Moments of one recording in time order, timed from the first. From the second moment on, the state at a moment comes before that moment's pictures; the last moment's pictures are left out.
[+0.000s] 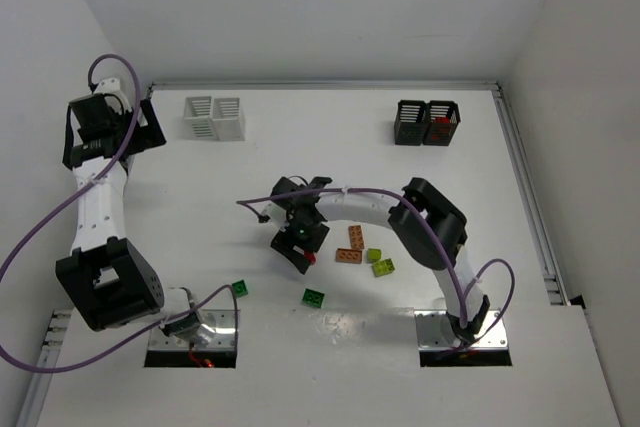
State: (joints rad) left arm 0.41 1.35 1.22 -0.43 0.15 0.00; right arm 0.98 2.09 1.44 -0.75 -0.27 -0.08
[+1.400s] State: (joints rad) left arm -0.67 1.27 1.08 -0.90 0.51 0.66; right arm -0.04 1.94 1.90 -0.80 -0.11 -0.18
